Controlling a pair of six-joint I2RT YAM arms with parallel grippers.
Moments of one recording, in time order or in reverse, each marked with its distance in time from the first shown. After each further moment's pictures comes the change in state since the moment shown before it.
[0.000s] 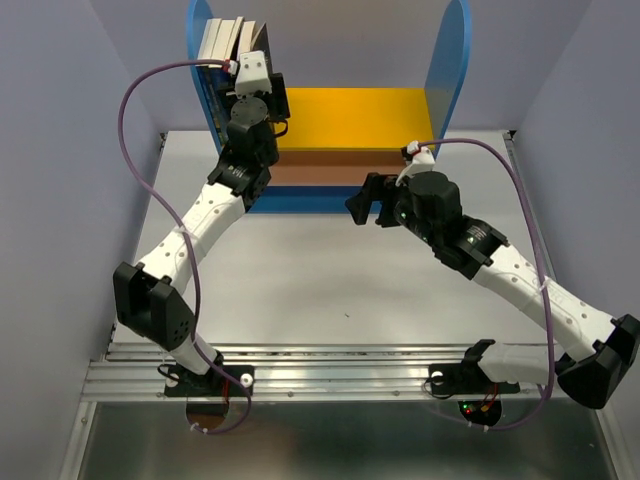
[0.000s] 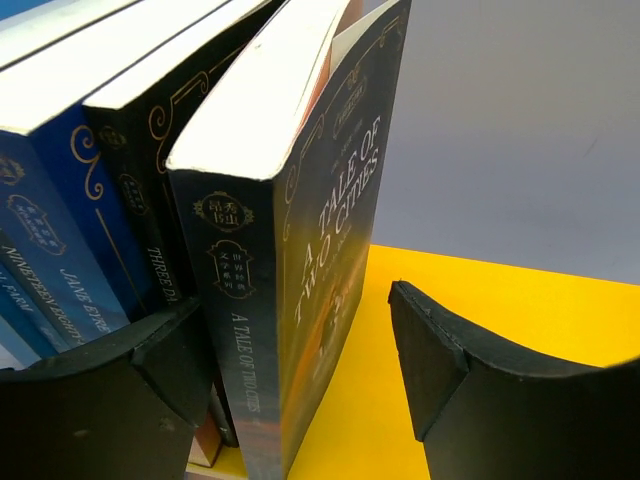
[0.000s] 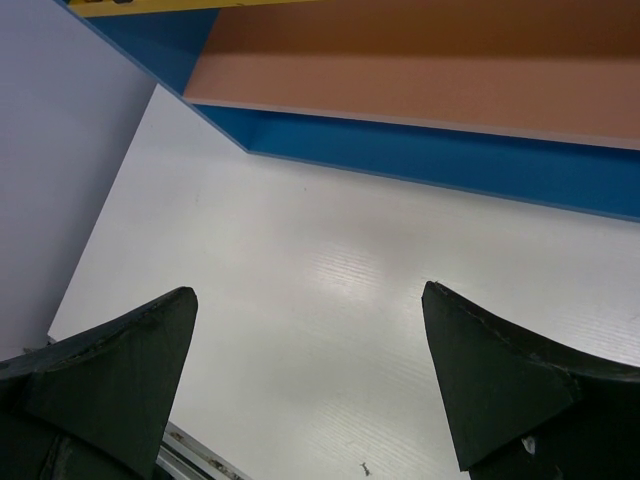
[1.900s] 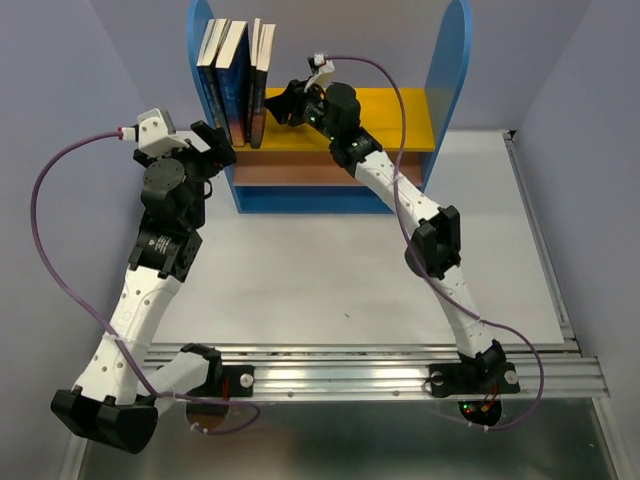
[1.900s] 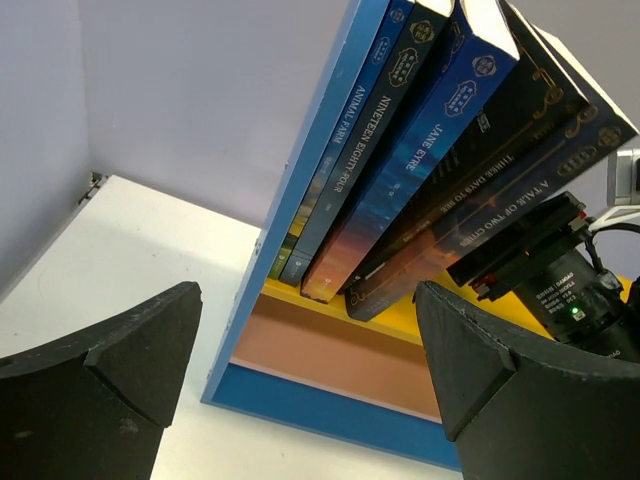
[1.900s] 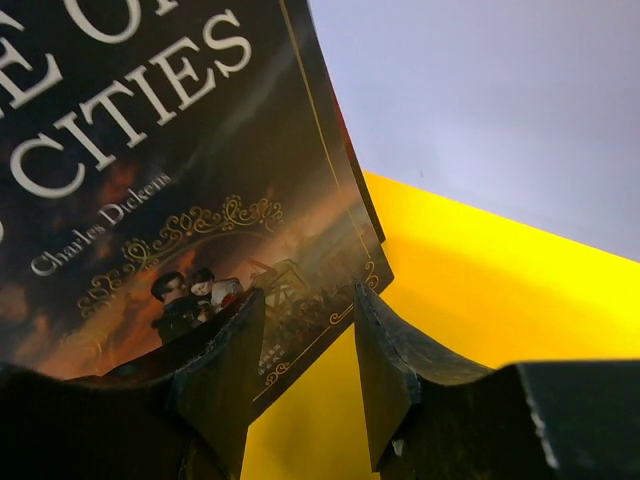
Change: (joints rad) left arm 0.180 -0.584 -0.391 -0.262 0.210 -0.360; right arm -0.108 1.283 1.360 0.397 -0.443 -0.102
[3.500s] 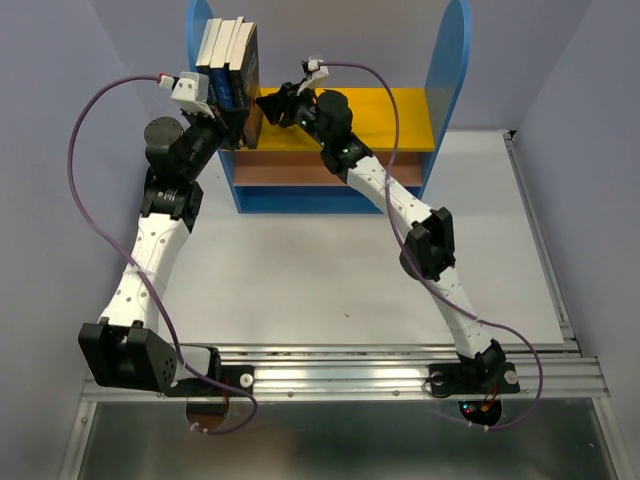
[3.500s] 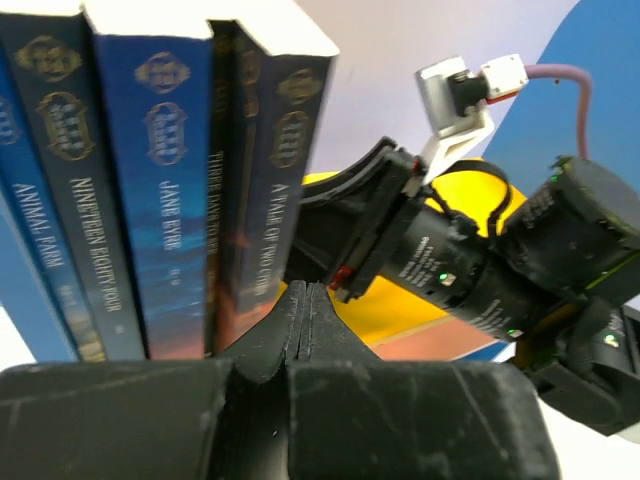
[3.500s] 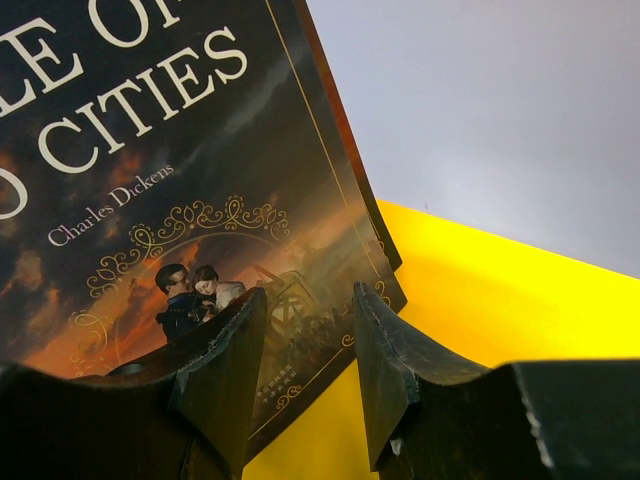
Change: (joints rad) left arm 0.158 0.294 0.137 0.209 0.753 0.072; right arm 0.043 0.033 0.005 0.103 0.077 -0.015
